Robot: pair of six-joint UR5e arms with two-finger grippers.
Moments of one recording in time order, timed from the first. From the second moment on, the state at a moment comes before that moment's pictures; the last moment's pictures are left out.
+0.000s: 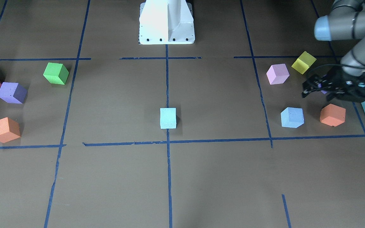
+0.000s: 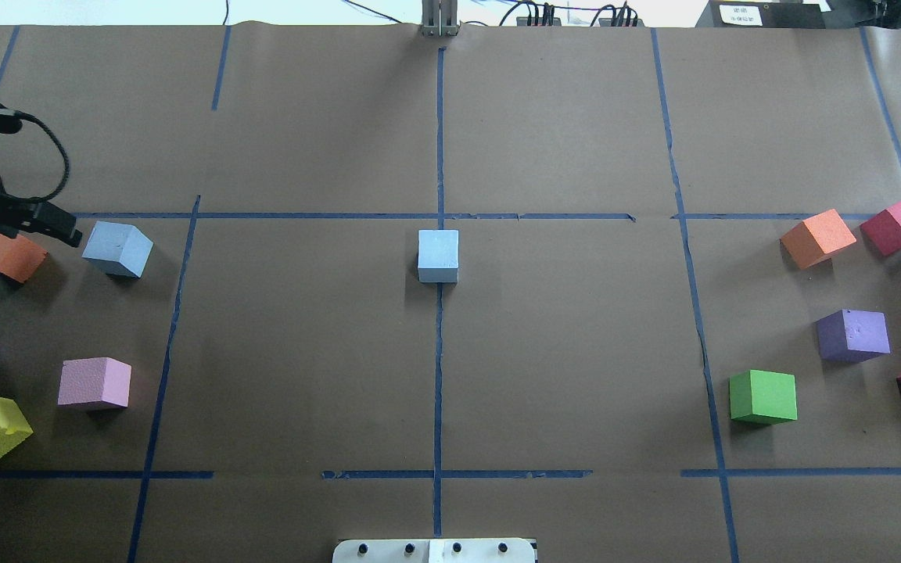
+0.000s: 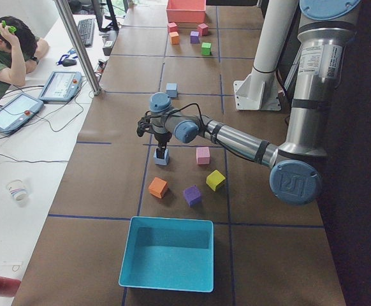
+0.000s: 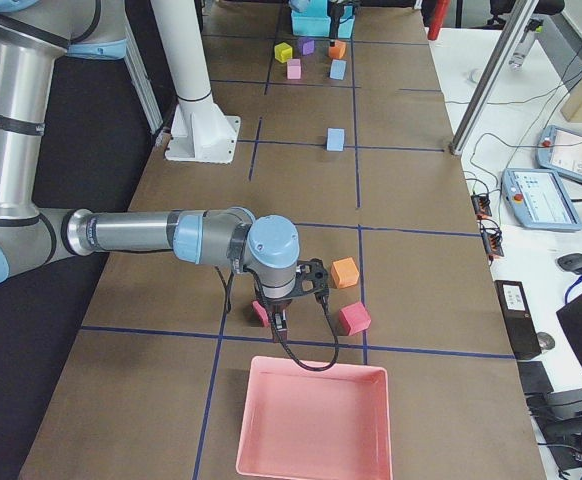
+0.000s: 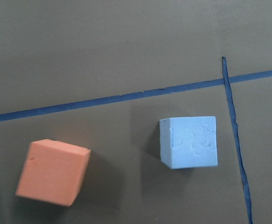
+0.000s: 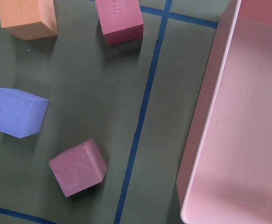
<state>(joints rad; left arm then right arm) -1.02 -1.70 -1.76 -1.83 -2.23 -0.63 1.64 -1.84 1.93 -1.76 2.34 -0.35</state>
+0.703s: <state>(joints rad) -0.94 -1.79 -1.55 -1.97 -2.20 -0.67 1.64 -1.84 1.92 -1.74 2.34 -0.34</state>
